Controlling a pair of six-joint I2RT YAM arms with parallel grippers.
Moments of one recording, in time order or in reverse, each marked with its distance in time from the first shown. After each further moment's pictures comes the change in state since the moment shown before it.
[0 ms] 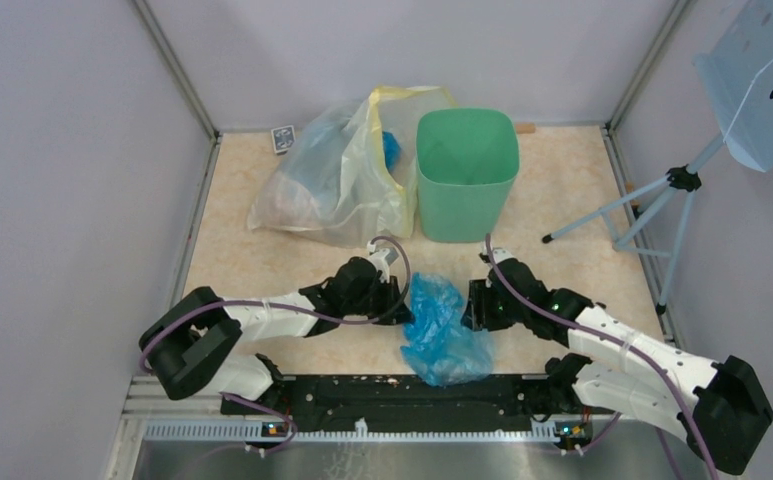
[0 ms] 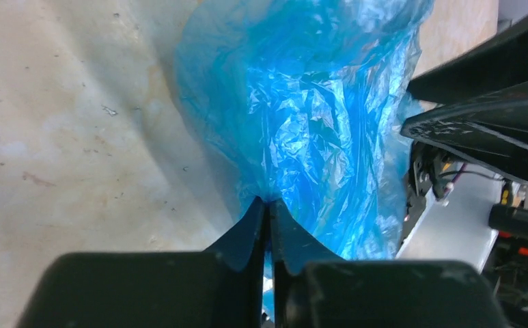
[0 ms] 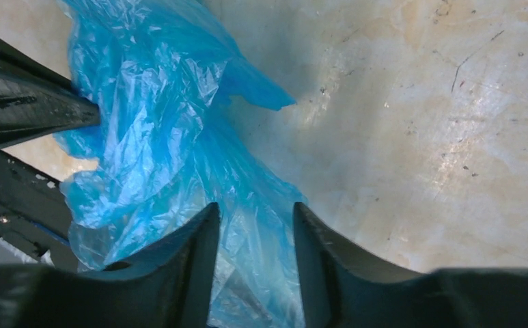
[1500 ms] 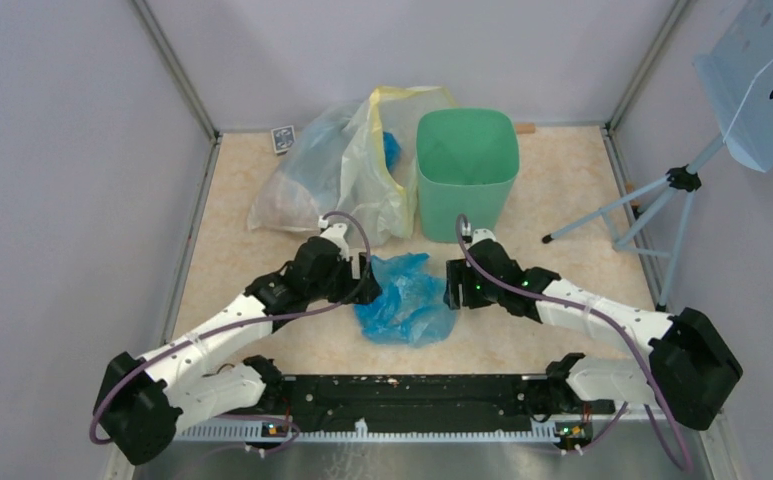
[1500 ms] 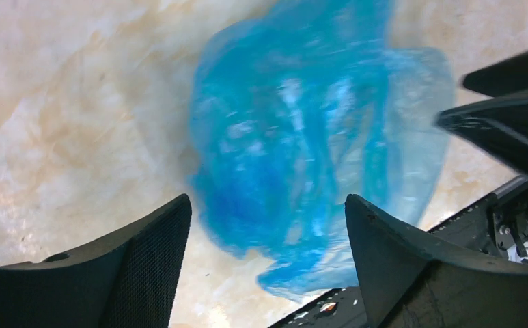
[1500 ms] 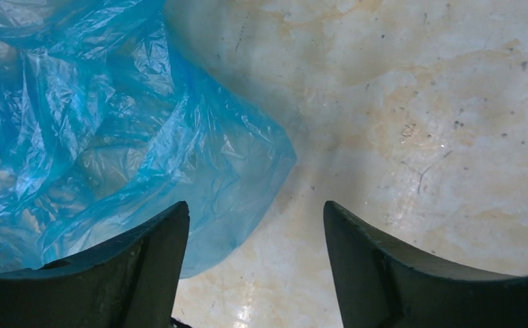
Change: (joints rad) left arm 0.239 -0.379 0.092 -0.577 -0.194 0.214; right arm 0.000 0.253 0.135 0.144 0.126 -0.068
